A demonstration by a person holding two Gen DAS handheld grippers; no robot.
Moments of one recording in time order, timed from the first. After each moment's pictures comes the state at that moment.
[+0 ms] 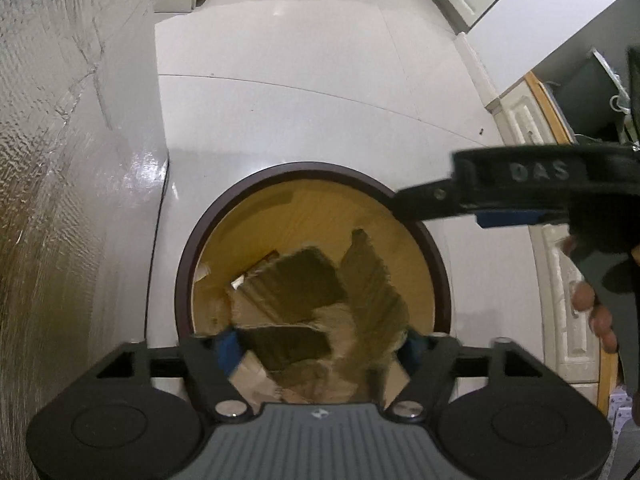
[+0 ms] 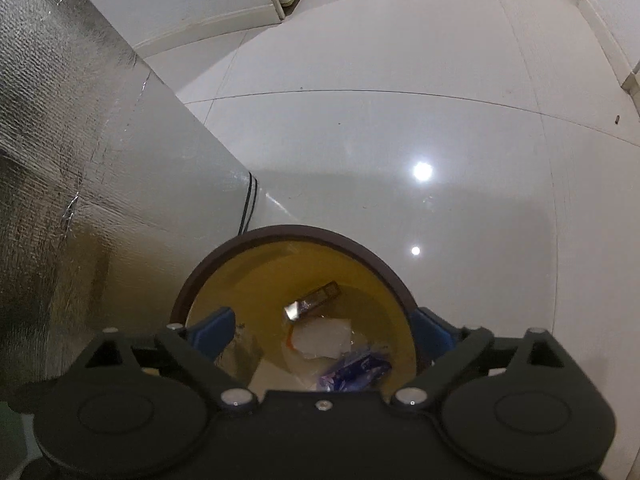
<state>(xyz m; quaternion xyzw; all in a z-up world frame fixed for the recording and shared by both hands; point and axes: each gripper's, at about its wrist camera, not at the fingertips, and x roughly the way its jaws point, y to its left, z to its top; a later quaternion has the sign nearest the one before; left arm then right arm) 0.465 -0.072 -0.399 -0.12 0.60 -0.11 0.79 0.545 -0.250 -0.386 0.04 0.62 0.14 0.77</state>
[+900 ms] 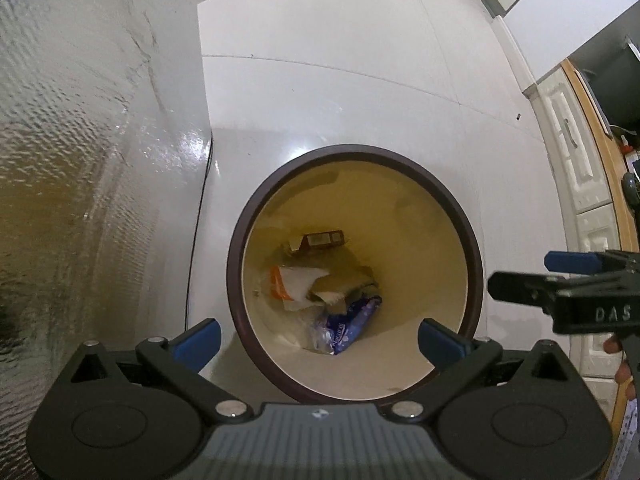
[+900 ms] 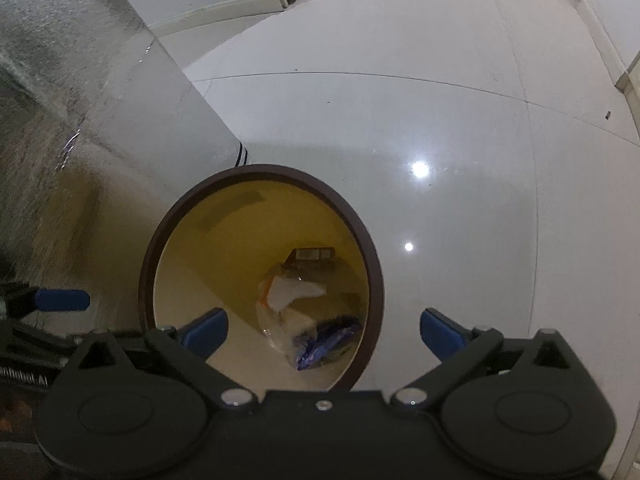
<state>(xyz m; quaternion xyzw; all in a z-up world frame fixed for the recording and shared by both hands) 0.463 -0.056 -0.385 -0.09 0.63 -0.06 0.77 0.500 -0.282 -0.385 0.01 0.61 0.15 0.77</state>
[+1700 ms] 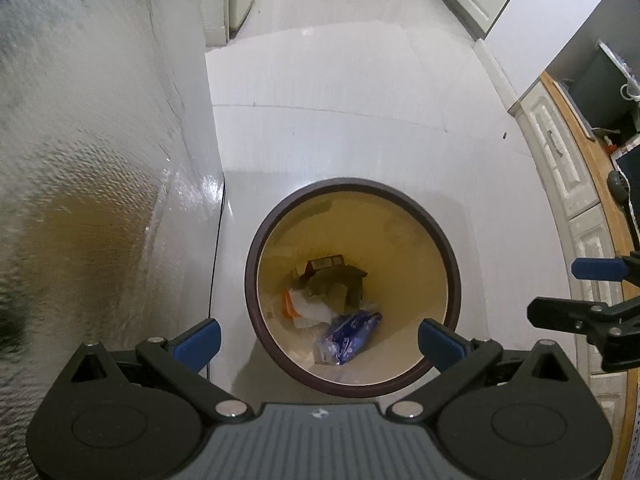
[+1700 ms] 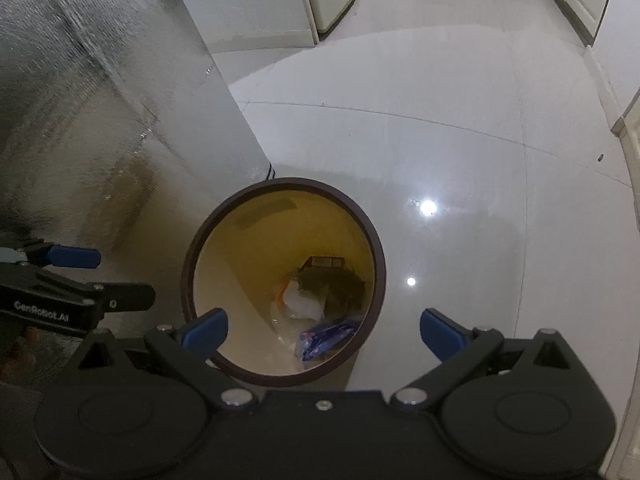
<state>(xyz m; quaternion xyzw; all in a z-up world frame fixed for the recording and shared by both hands) 0.418 -0.063 -0.321 -0.06 0.58 -0.06 0.81 0.443 -0.297 -0.317 -0.01 0.56 0.19 0.80</state>
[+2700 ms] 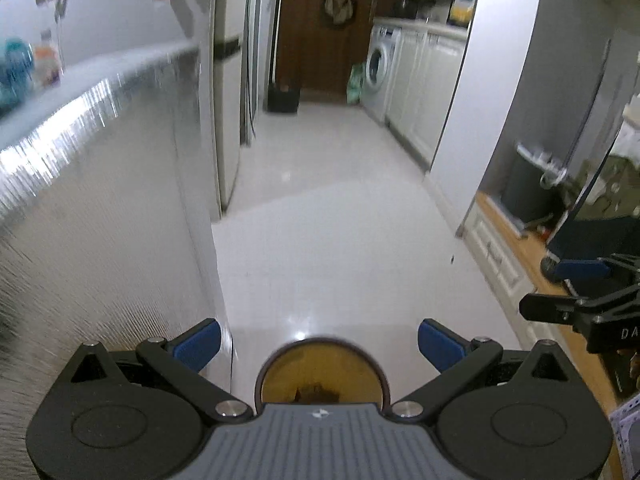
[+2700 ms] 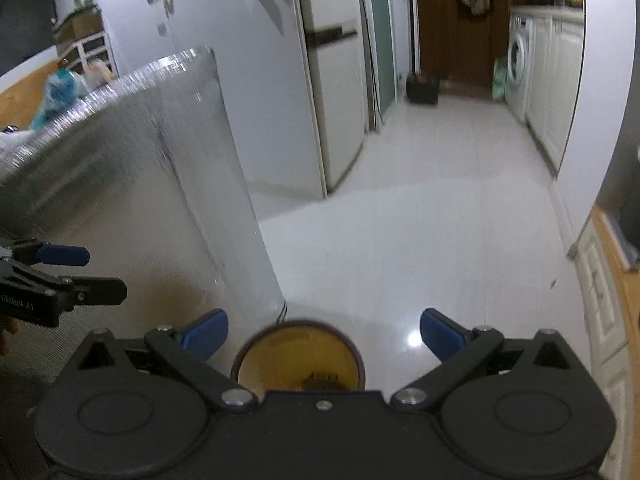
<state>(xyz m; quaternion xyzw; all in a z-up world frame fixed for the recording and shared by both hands) 0.314 -0.088 -0.090 -0.02 0.37 -0.07 0.93 0.352 -0.336 -0.123 -0.01 0.36 0.20 0.91</state>
